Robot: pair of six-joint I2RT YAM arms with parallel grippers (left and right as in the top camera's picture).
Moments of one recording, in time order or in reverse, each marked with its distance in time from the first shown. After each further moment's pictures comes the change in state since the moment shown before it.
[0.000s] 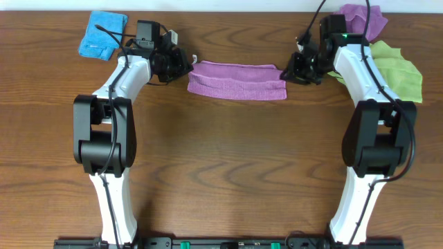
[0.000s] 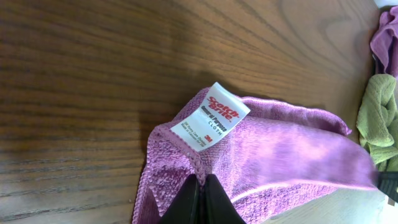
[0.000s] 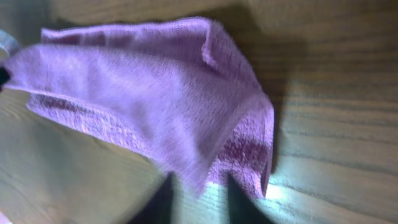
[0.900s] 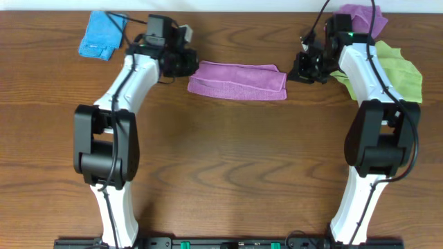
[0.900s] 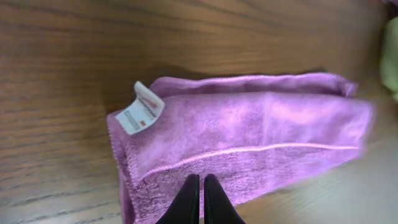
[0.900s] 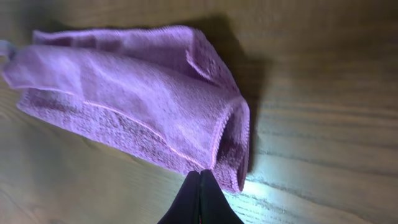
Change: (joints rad) left arm -0.109 -0.109 0.001 -0.097 -0.212 0.249; right arm -0.023 0.000 0.032 -0.017 0.023 -0.044
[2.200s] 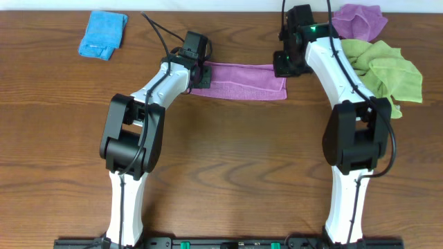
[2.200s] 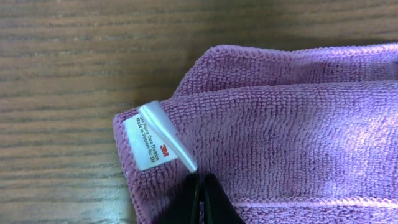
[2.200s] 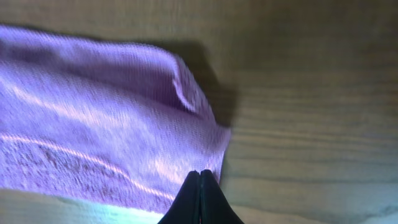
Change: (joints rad) left arm -0.117 0.152 0.019 0.025 -0.358 -0.017; right arm 0.185 0.061 0.134 -0.066 0.473 -0.015
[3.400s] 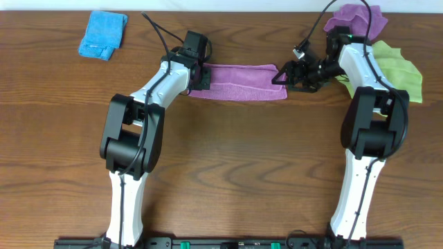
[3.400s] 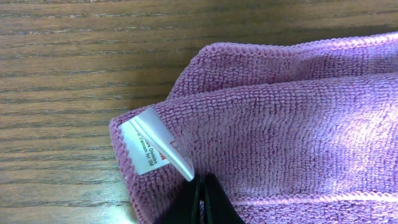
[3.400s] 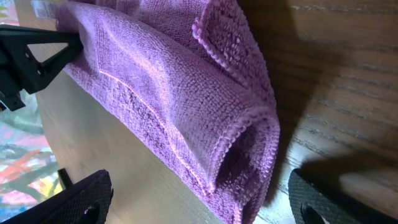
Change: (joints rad) left arm 0.000 0.000 0.010 -0.044 0.007 0.000; right arm -0.243 0.168 0.001 -0.088 -0.766 -0.282
